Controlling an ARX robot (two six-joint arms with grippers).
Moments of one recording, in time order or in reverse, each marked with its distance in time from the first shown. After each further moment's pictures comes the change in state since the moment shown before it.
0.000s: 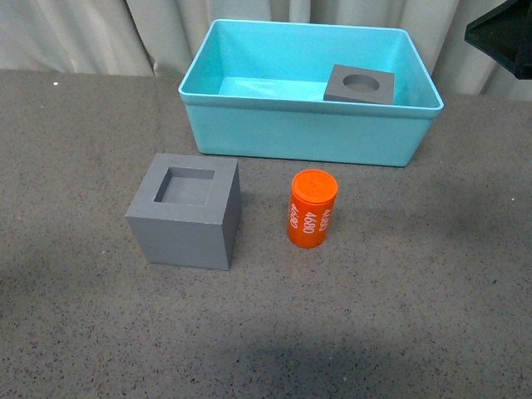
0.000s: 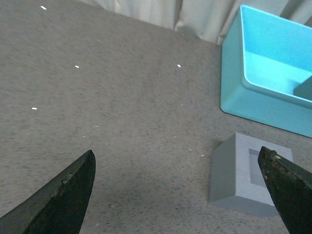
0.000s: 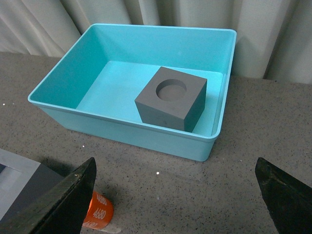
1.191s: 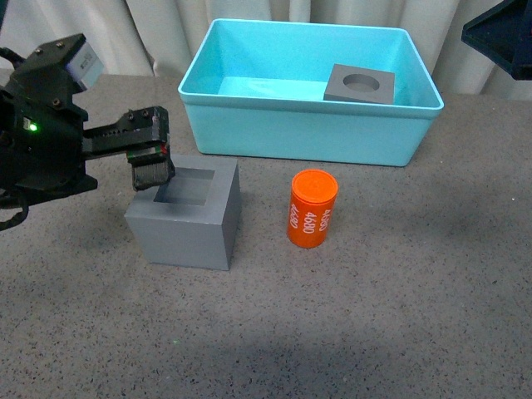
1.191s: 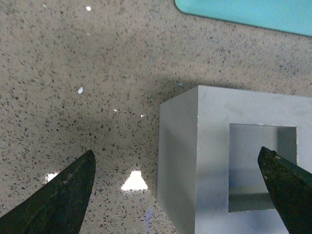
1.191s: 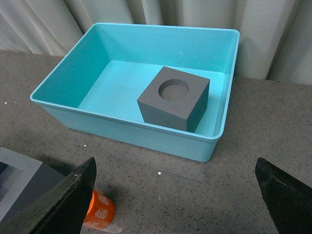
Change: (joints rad) left arm -0.177 0.830 0.460 -0.073 0.181 -0.029; right arm 0.000 0.000 0.000 0.000 -0.001 -0.003
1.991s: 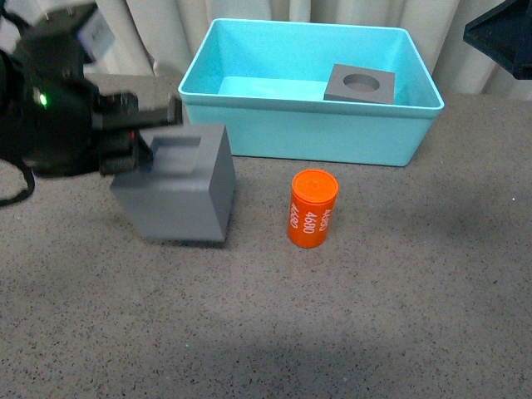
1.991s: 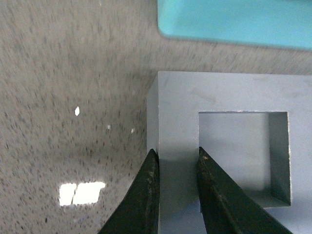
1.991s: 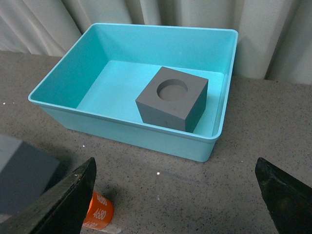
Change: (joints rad) left arm -0.044 -0.064 0.043 -0.043 -0.056 0.019; right arm 0.000 0.000 0.000 0.000 0.000 0.000
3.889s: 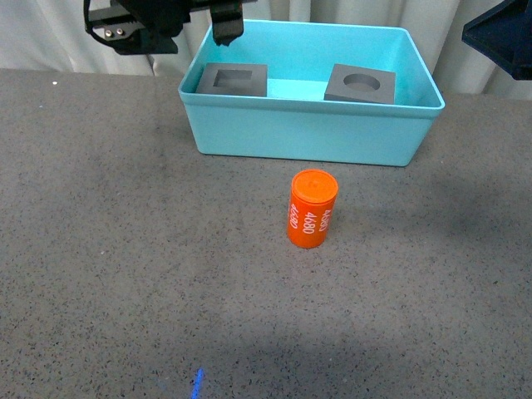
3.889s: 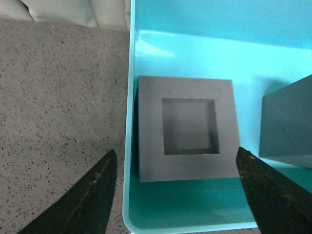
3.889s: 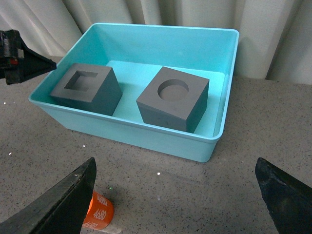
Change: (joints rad) left arm -0.027 0.397 0.700 -0.183 -0.093 -0.020; right arm 0.000 0.000 0.000 0.000 0.000 0.000
